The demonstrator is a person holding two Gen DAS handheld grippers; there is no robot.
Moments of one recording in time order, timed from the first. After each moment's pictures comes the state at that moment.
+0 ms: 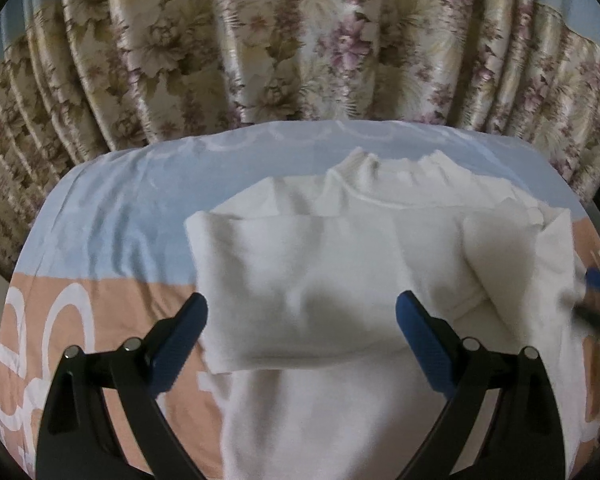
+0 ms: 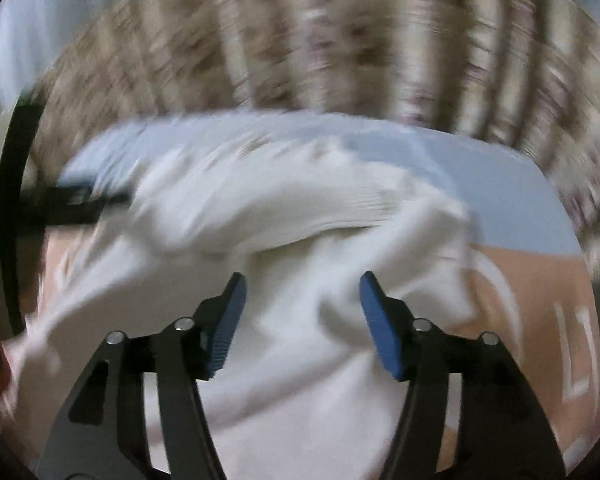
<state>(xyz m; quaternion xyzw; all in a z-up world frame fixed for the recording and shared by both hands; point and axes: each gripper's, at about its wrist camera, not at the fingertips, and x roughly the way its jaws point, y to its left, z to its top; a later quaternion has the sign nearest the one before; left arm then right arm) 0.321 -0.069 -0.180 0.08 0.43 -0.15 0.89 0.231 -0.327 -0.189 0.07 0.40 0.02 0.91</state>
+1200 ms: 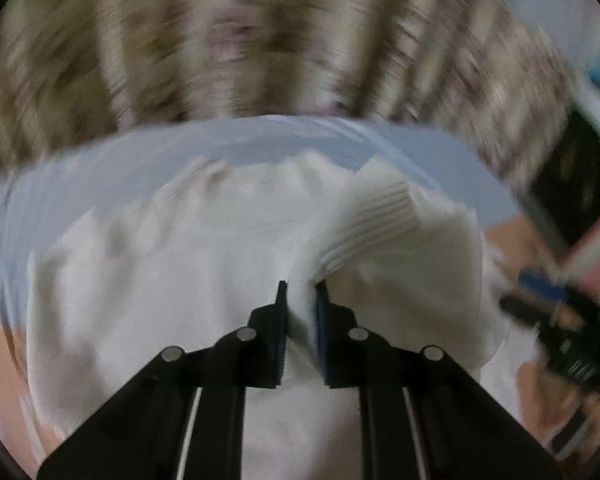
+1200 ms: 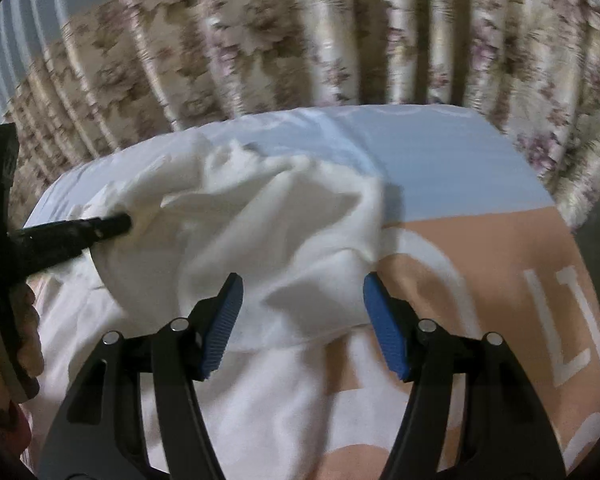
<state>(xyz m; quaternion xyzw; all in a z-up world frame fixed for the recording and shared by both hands) 0.342 -0.145 -0.198 0.01 0.46 -0.27 0.85 0.239 -0.370 -0.215 0.11 0.41 -0.03 0.90</state>
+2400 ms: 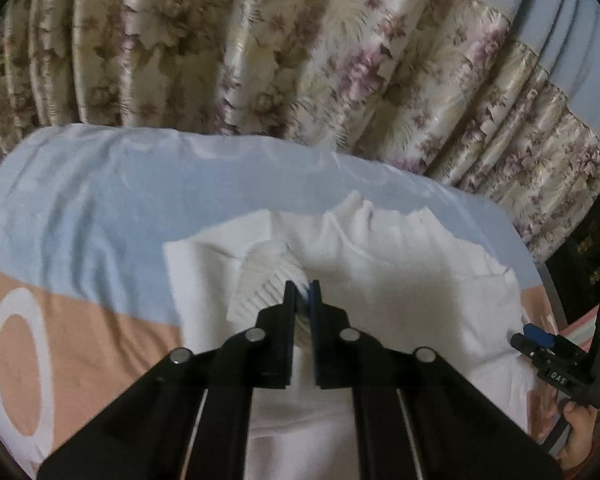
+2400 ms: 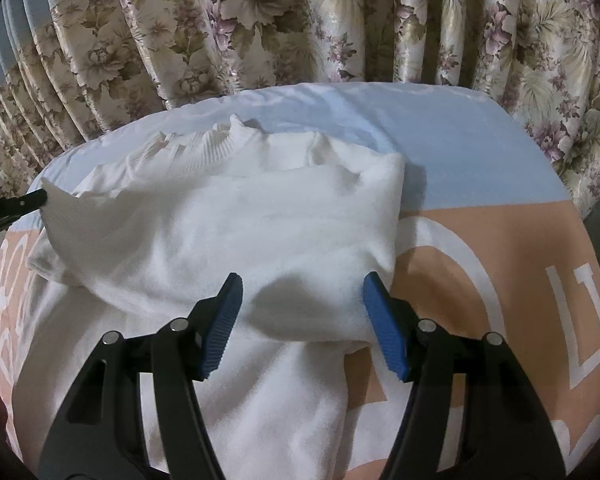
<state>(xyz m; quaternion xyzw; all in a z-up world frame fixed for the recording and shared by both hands) 0.369 -0.017 -0.177 -0.05 0.44 -0.20 0.88 0.261 -0.364 -0.230 0.10 0.45 -0.04 0.89</state>
